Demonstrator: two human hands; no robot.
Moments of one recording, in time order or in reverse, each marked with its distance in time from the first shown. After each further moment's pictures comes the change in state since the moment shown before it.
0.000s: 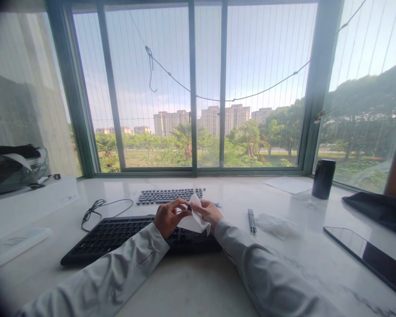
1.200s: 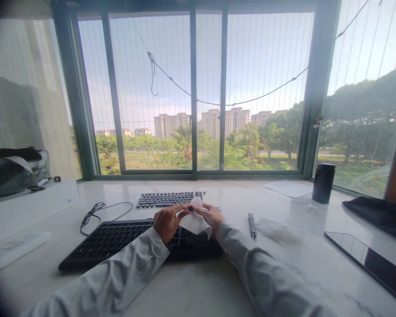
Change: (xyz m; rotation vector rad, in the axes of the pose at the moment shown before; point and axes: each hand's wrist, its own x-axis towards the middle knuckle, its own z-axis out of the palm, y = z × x) left_hand -0.003 0.006 -0.005 0.295 -0.021 0.118; right_hand -0.003 -0.004 0.000 0.209 0.094 0.043
